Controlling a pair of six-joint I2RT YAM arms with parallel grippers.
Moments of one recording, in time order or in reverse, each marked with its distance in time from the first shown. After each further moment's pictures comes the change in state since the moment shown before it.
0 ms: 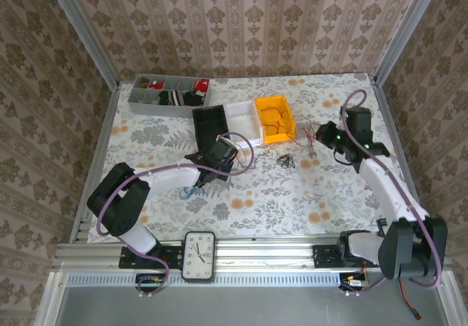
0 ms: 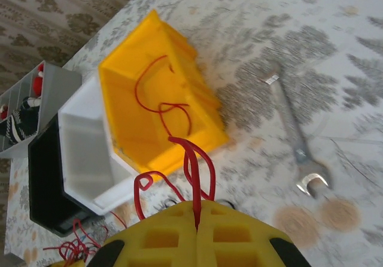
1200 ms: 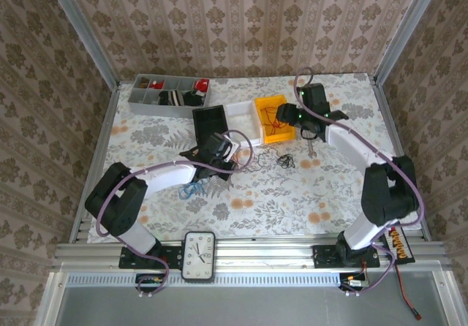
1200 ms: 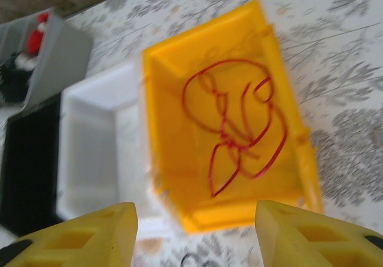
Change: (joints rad) left arm 0.059 -0.022 -0.001 0.059 0.351 0.125; right arm 0.247 0.357 0.286 0.028 0.106 -0.129
